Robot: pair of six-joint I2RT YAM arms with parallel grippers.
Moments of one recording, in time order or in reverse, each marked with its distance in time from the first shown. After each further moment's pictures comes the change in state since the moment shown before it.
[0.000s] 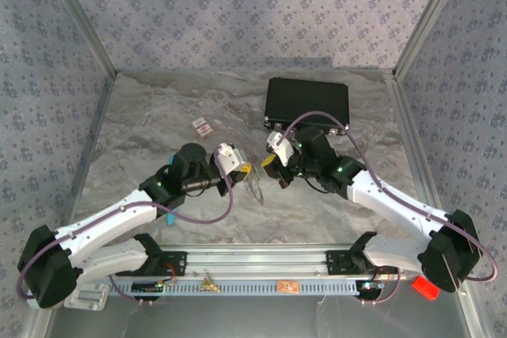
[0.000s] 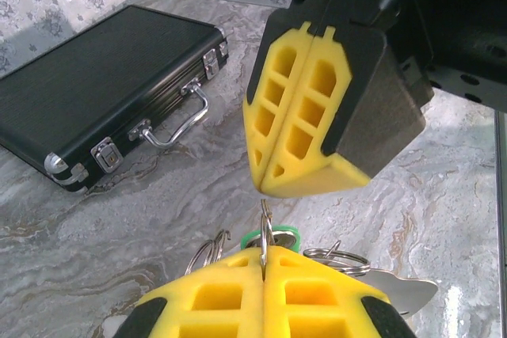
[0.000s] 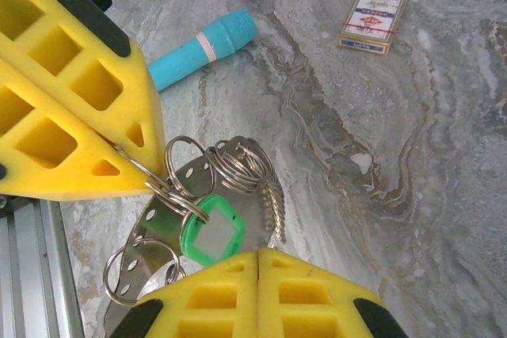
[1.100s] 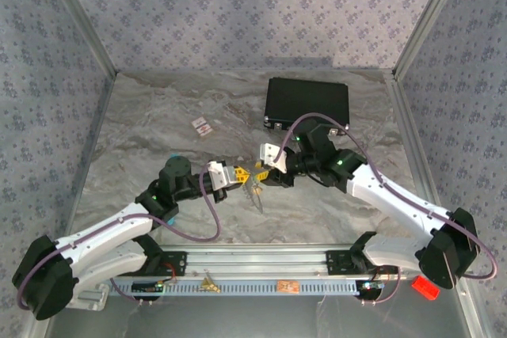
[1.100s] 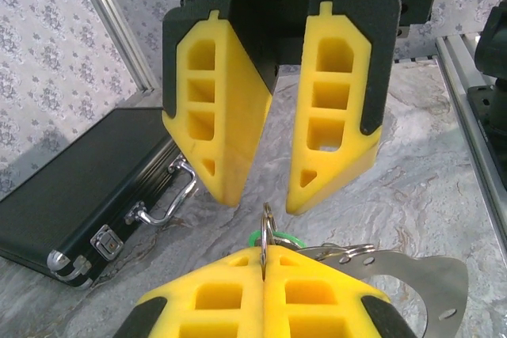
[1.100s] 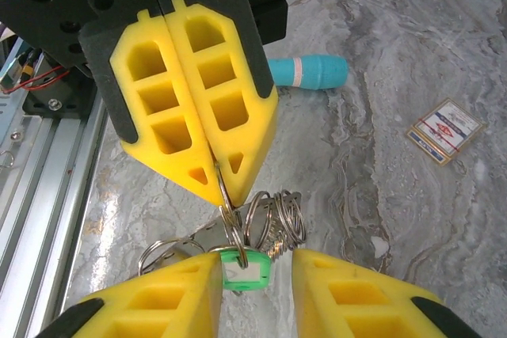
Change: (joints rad) left arm 0.048 -0.092 -0.217 0.330 0.195 0.168; right arm 0.001 0.028 0.103 -0.121 -0.217 -0.504
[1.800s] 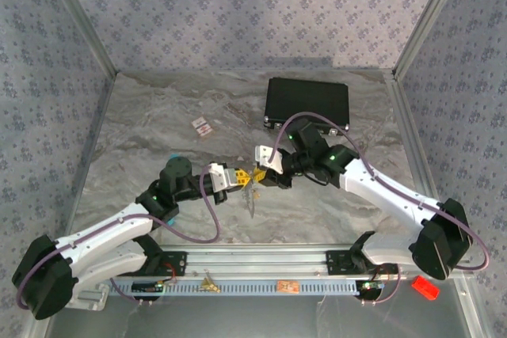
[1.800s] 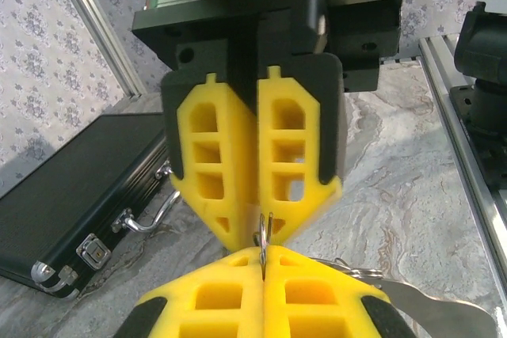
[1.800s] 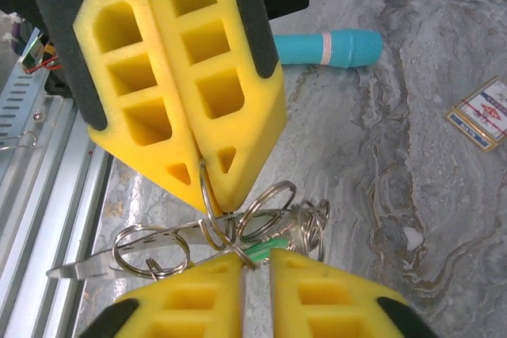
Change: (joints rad) left arm -0.012 0.000 0.000 -0.003 0.022 0.006; right arm 0.008 0.067 0.039 -0.068 -0.020 -0.023
